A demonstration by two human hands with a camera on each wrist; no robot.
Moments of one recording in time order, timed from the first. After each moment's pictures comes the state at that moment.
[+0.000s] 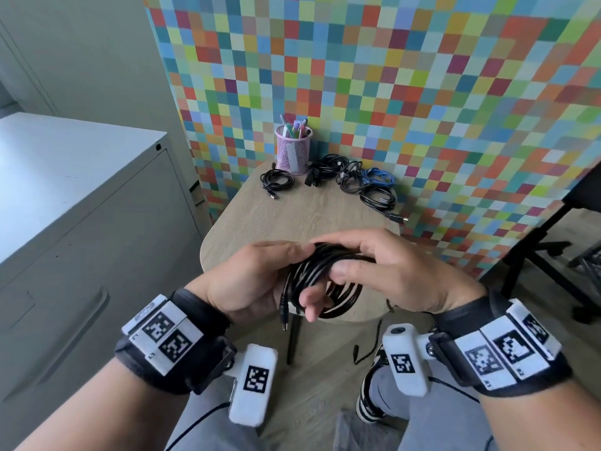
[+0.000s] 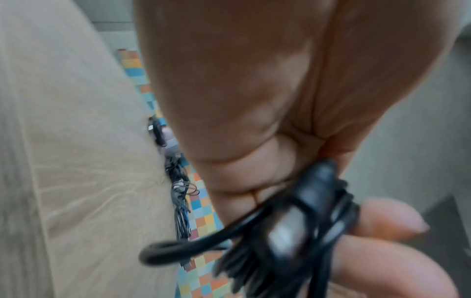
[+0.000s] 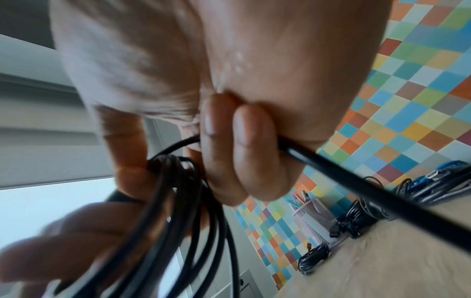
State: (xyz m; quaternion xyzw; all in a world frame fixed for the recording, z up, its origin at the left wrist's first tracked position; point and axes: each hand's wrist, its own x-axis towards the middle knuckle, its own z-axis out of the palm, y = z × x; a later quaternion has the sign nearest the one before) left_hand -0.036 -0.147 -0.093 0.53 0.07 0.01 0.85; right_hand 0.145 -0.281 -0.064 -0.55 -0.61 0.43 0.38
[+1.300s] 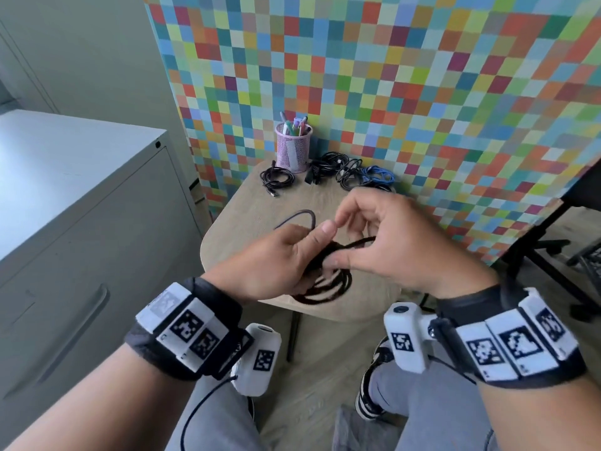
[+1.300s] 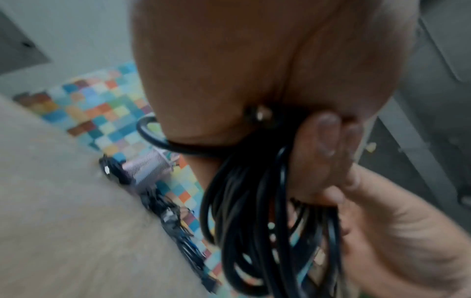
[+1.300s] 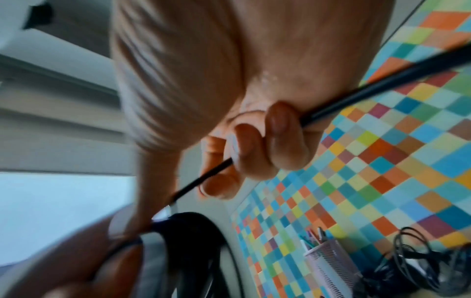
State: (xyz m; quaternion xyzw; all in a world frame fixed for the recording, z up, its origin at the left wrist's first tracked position) left_hand -0.019 -0.151 -0.079 0.80 0.16 0.09 0.57; right_hand 0.145 -0.274 -0.049 -0.70 -0.60 0.15 0.37
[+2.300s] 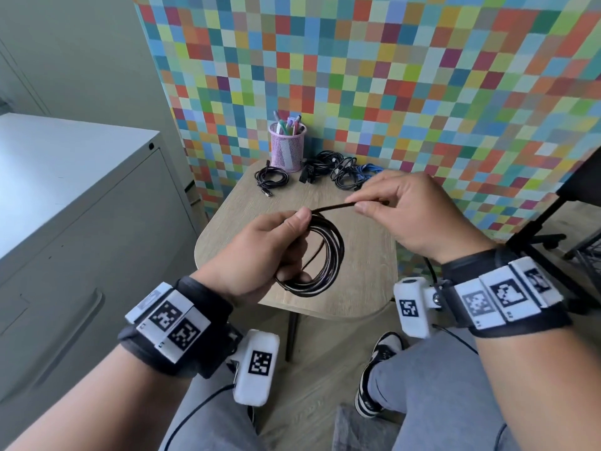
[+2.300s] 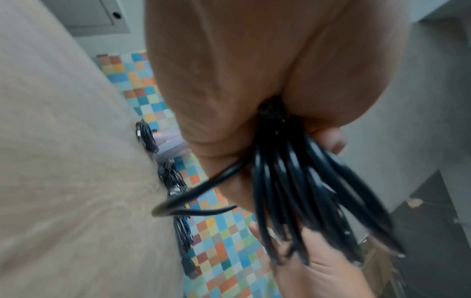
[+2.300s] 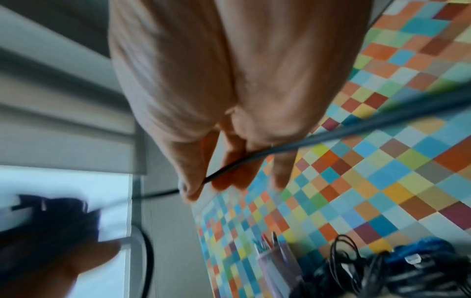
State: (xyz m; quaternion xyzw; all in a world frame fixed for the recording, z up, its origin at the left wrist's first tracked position) left_hand -0.015 -0.153 -0.080 0.60 0.18 0.16 0.77; right_hand 0.202 -0.258 -0.064 -0.71 -0.56 0.08 0.42
